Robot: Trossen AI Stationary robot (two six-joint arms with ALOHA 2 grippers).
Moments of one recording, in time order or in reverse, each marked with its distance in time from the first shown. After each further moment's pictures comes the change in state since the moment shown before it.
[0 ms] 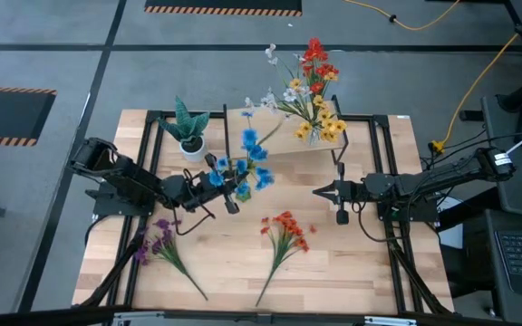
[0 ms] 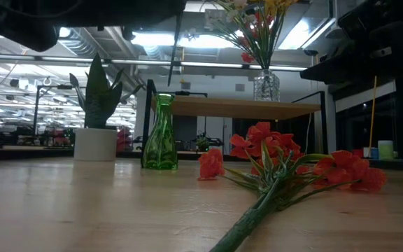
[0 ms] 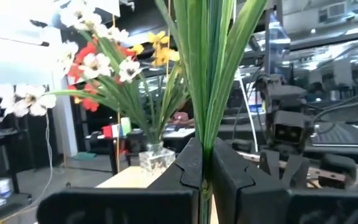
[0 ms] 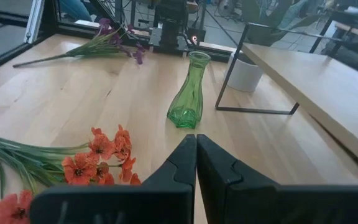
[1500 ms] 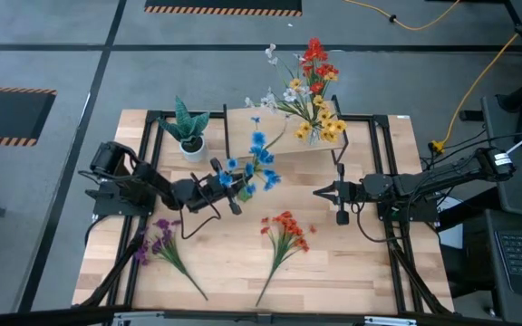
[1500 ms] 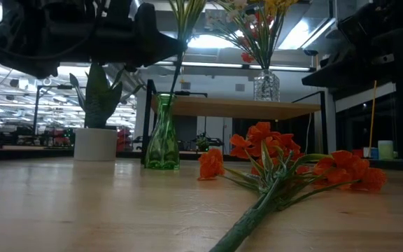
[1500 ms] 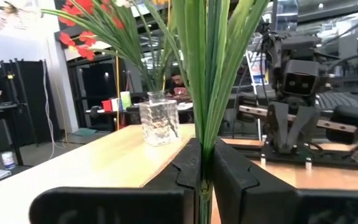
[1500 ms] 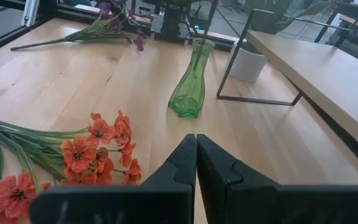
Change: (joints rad) left arm 0.040 0.184 -0.061 0.114 0.013 -0.096; right arm 0.000 0.000 0.000 -0.048 0.001 -0.006
